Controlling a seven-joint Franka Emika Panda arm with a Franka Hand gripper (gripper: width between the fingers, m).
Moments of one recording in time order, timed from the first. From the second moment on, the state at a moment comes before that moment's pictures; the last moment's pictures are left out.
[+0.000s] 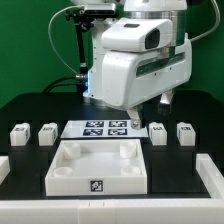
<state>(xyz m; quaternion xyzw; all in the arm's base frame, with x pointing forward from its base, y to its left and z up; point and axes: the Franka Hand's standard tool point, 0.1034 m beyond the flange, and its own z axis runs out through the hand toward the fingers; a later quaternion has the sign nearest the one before) 0.565 0.056 0.111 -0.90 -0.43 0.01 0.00</state>
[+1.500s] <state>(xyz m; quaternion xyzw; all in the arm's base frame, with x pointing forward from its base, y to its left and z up) 0.430 -0.034 0.006 -0.67 -0.74 0.01 0.04</state>
